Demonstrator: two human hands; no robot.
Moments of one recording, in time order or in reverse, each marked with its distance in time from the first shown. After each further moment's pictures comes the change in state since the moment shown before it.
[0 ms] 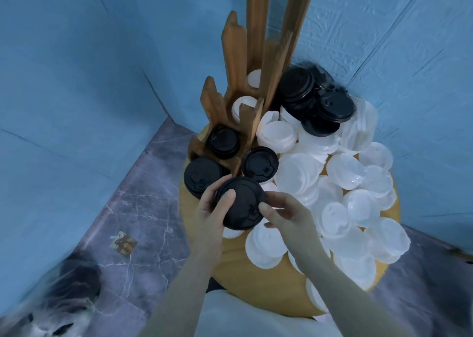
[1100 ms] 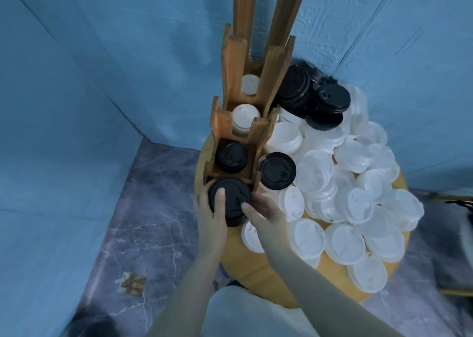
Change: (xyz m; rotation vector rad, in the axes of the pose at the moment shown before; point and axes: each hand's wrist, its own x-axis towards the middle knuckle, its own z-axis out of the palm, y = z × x) left_hand 0.088 0.013 -0.065 0.571 -0.053 0.080; right_hand 0.040 0.020 0.127 0.223 0.323 0.110
